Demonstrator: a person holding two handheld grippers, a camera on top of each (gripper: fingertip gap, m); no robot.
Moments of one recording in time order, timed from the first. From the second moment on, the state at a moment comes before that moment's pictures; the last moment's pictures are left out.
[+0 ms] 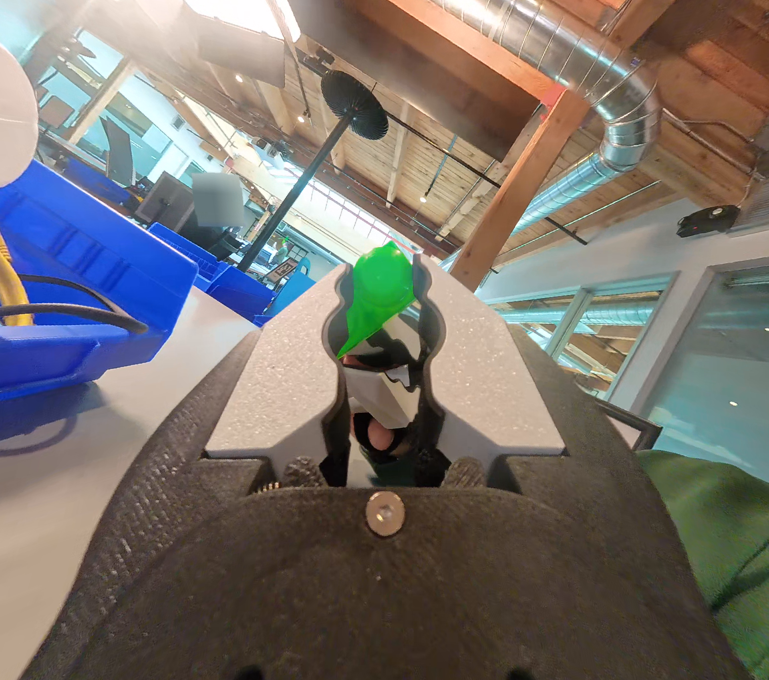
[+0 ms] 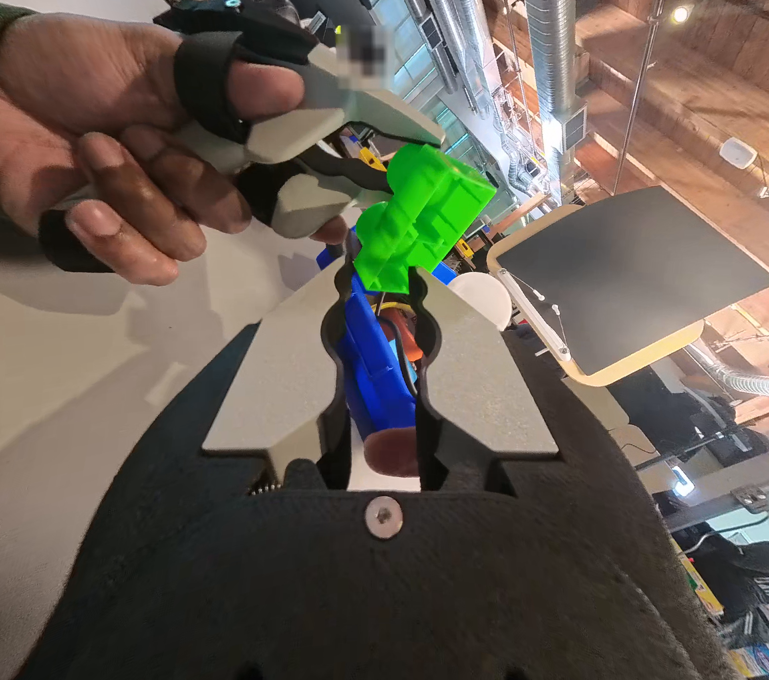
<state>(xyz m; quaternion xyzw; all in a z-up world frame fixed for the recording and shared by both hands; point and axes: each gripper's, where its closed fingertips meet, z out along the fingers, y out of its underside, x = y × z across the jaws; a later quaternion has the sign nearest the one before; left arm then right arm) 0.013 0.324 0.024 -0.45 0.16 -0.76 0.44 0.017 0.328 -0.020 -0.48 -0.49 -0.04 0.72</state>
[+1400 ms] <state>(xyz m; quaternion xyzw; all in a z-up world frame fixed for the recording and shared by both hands) 0.030 0.332 0.004 -0.53 0.32 -0.33 0.71 0.041 0.356 -0.025 -0.42 -0.49 -0.32 0.70</state>
